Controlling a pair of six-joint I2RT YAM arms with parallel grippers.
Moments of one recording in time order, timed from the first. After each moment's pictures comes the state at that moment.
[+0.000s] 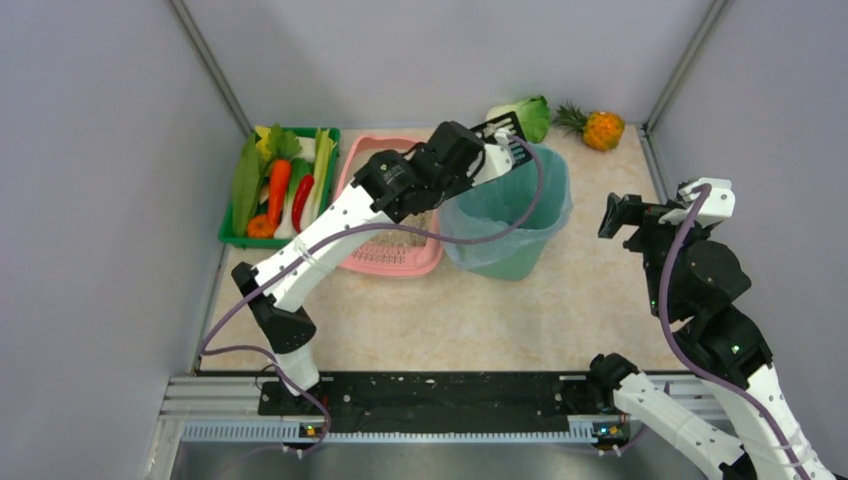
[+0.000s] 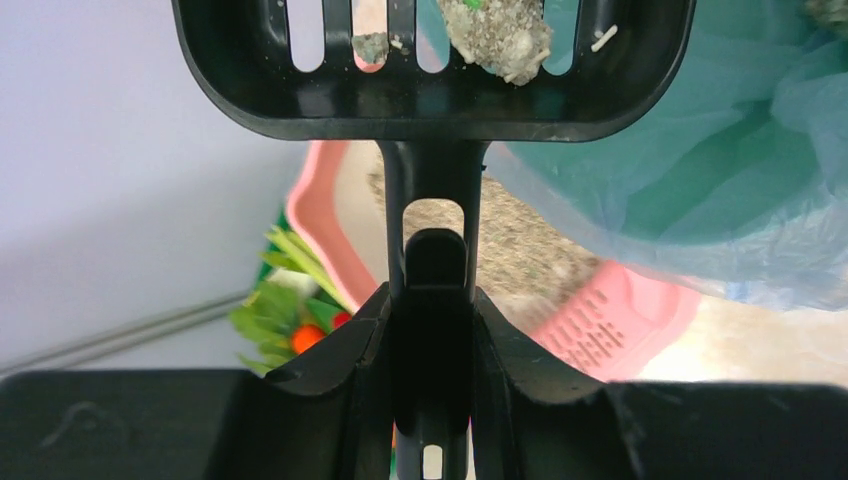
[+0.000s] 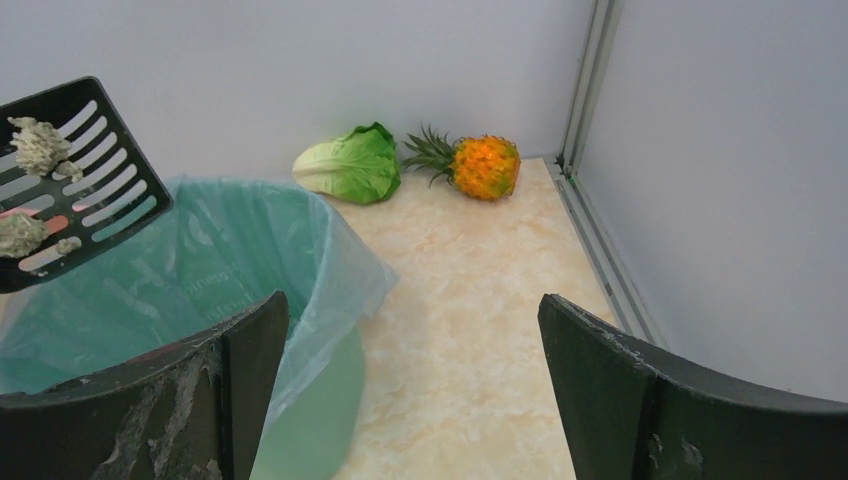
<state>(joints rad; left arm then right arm) -0.90 1.77 2.13 -1.12 -0.42 0.44 0.59 0.55 1.07 -0.48 0.70 0.04</state>
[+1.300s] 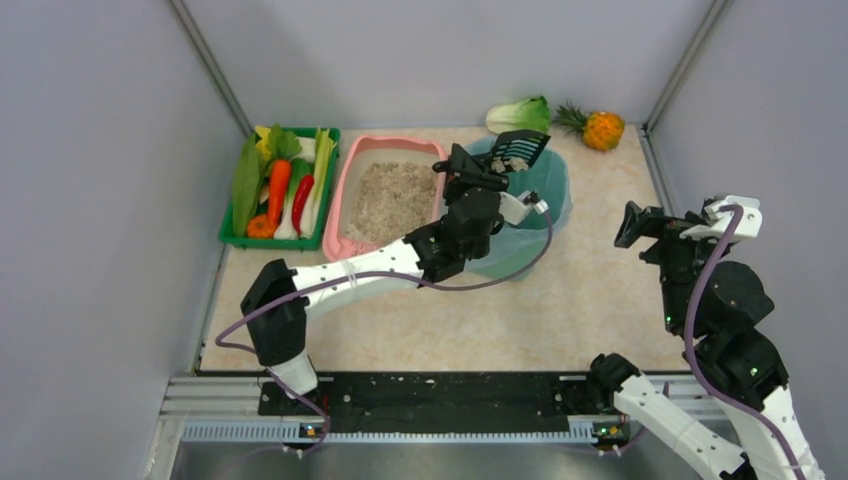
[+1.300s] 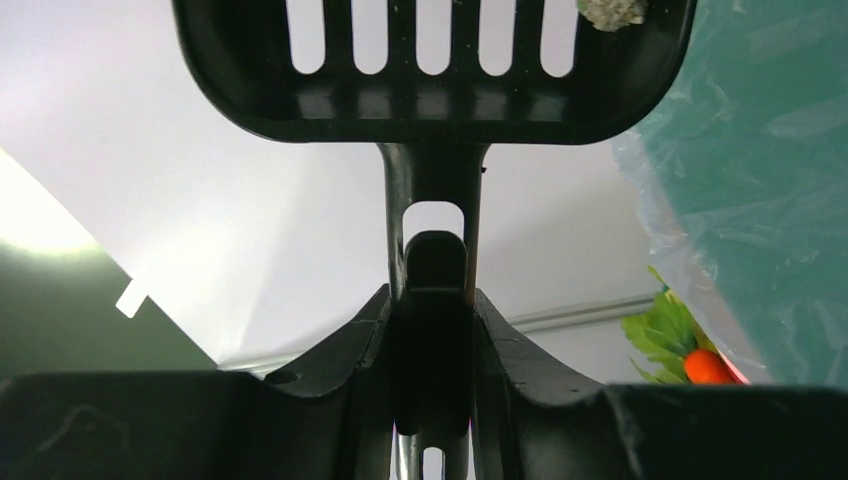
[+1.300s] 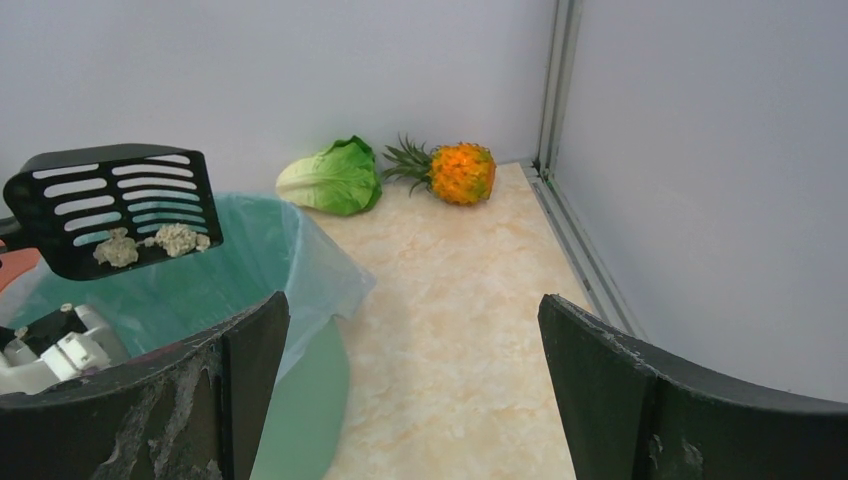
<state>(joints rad) -1.07 1.71 1.43 0.19 -0.98 1.67 0.59 0.46 1.07 -0.52 0.74 0.04</state>
